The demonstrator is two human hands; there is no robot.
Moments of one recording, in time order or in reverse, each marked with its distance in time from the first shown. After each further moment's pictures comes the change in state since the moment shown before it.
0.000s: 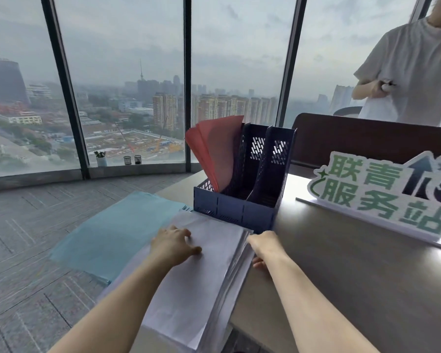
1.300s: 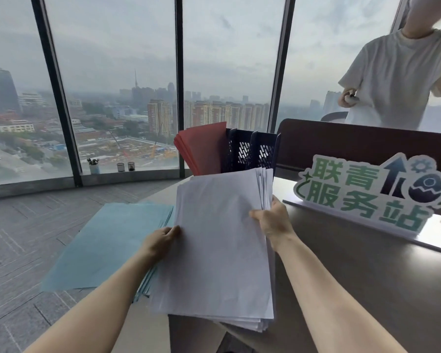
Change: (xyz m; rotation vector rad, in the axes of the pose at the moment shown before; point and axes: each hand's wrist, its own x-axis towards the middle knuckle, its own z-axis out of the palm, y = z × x) left_hand 0.012 -0.004 0.001 -0.622 -0.015 -0.026; right_hand -0.019 -0.016 -0.064 0.577 0.056 -0.487
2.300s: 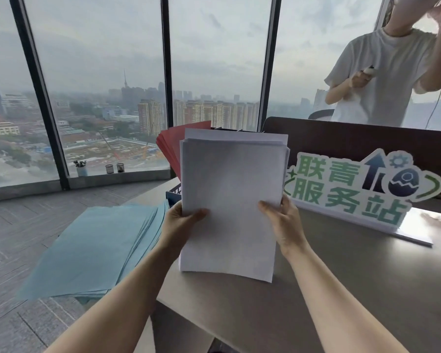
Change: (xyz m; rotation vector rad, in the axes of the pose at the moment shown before) left_hand -0.033 0.098 0.046 -0.868 0.121 0.273; right_hand -0.015 -0.004 -0.055 0.145 0.033 -0.216
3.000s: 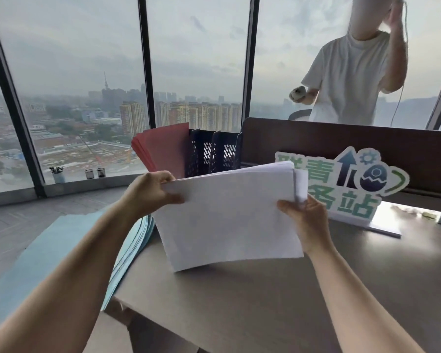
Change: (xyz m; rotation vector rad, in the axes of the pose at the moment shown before) left_hand 0.048 0.081 -0.007 0.870 -0.212 0.322; right_hand 0.005 -0.021 -0.083 -0.158 0.160 -0.100
